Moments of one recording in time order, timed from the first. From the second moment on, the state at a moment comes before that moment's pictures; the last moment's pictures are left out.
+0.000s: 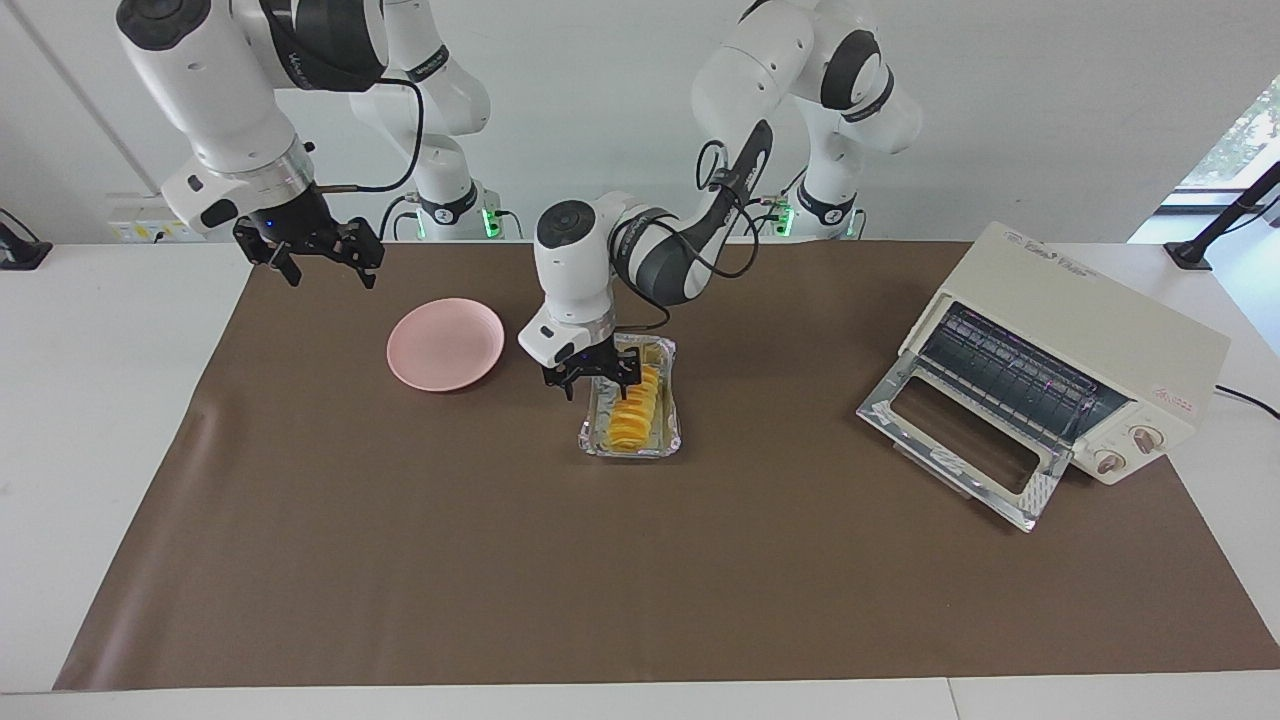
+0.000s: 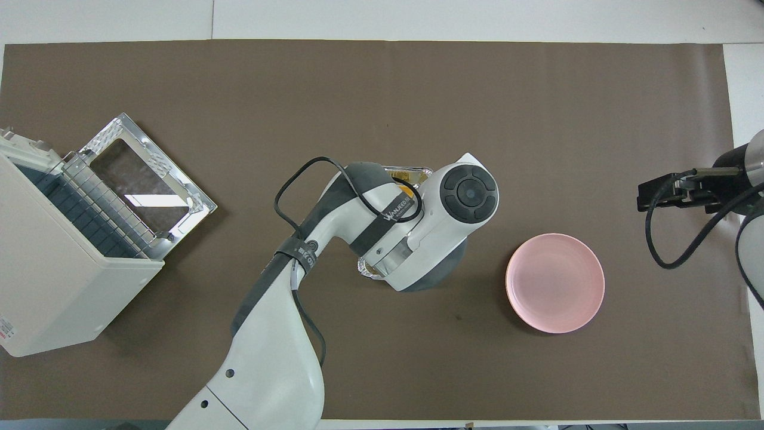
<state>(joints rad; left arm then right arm) -0.84 0.63 0.03 -1.32 0.07 1.96 -0.76 -0.11 -0.07 0.12 -1.75 0.00 1.61 0.06</state>
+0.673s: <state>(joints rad) -0.48 0.34 0.04 -1.28 0.05 1.67 -0.29 0.05 -0.06 0.13 -1.78 0.01 1.68 0.06</state>
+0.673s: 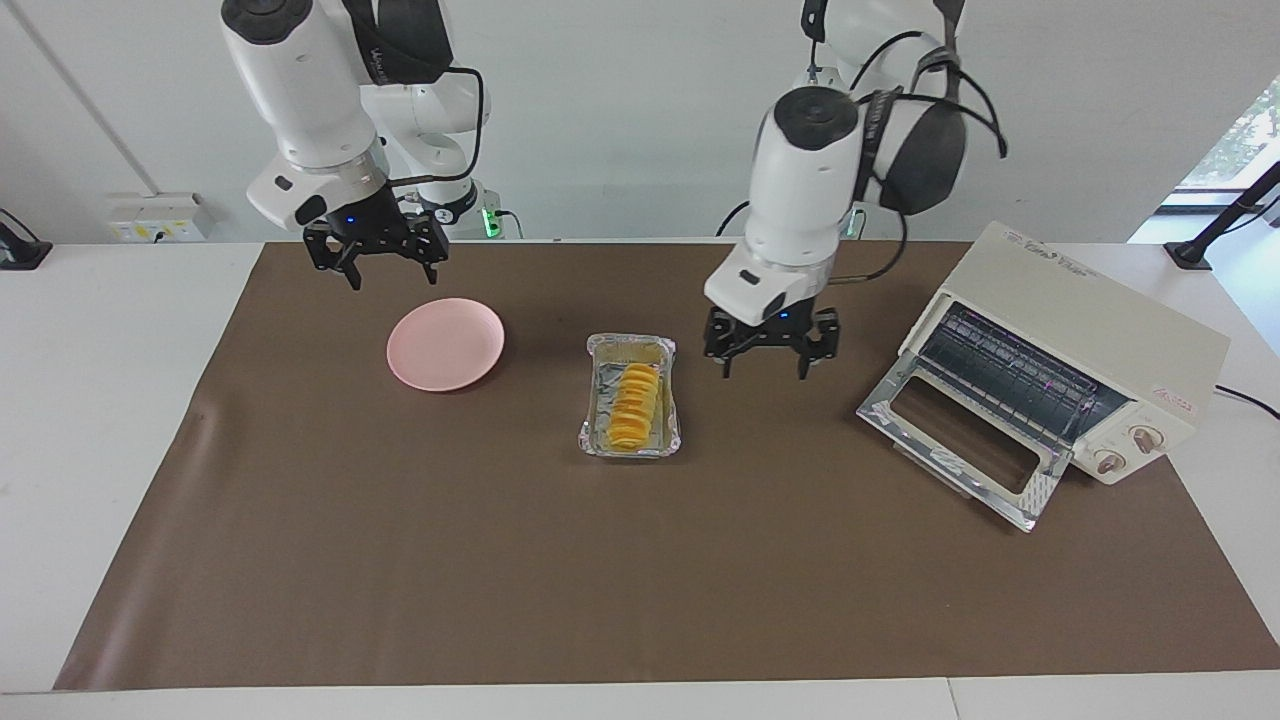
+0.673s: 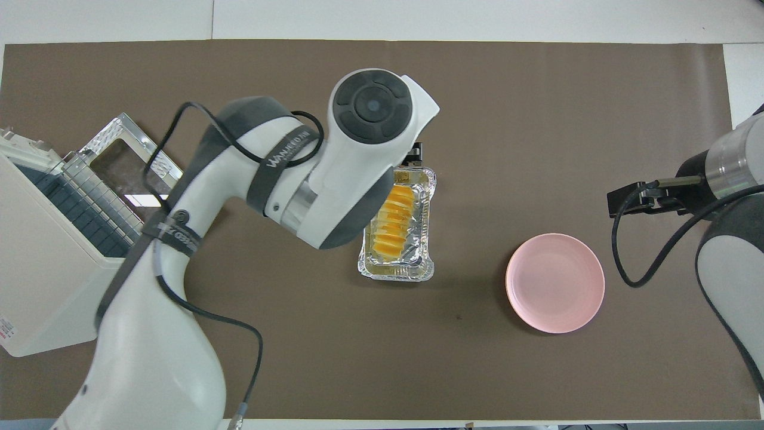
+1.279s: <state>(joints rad) -0.27 0.13 0.03 -1.39 0.05 1.54 -0.10 0.28 0.18 0.14 -1.83 0.03 2.05 0.30</state>
